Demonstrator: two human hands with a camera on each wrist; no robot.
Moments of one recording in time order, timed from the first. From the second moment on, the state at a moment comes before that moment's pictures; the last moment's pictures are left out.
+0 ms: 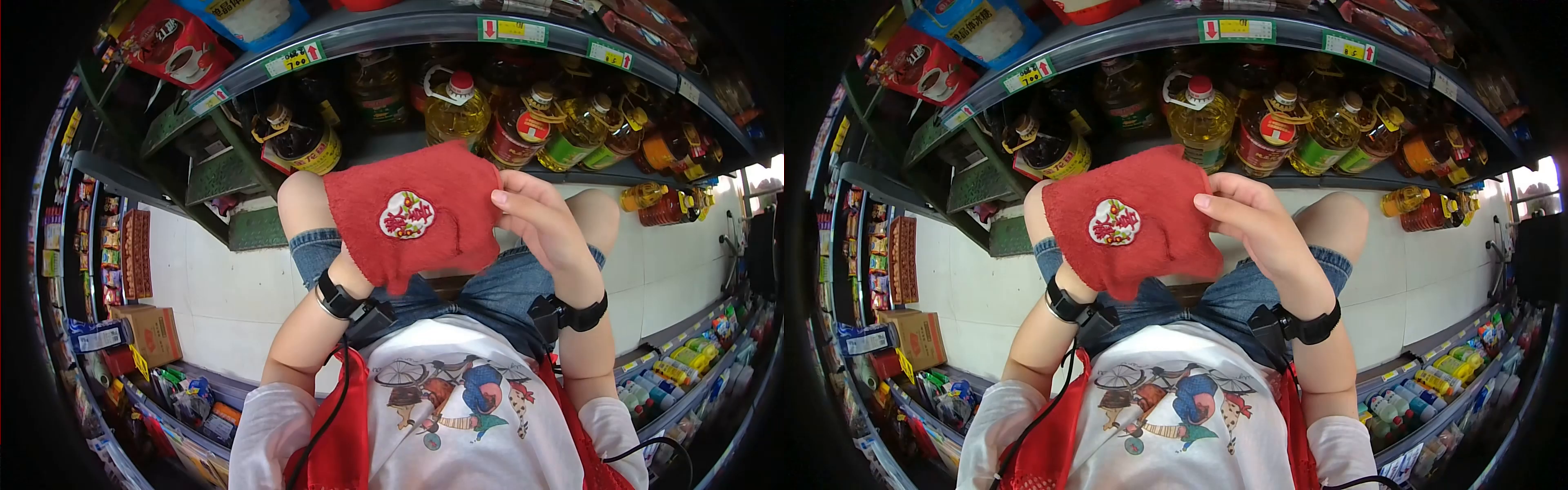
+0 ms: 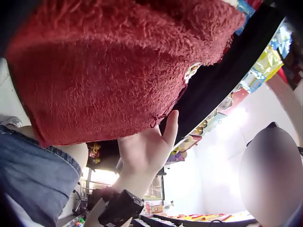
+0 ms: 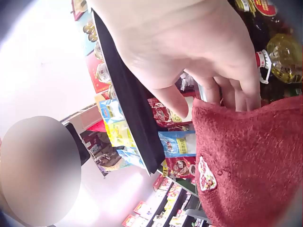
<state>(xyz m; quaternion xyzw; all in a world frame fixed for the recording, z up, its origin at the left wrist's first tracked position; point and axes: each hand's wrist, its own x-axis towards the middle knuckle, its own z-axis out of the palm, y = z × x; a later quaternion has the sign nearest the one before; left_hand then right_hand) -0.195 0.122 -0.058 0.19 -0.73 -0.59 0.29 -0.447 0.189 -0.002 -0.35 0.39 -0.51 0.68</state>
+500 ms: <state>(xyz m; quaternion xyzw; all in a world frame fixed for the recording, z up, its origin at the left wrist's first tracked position) -0.204 0.126 -0.053 0.06 -0.34 -0.87 0.34 -0.452 0.187 -0.010 -0.36 0.44 -0.50 0.66</state>
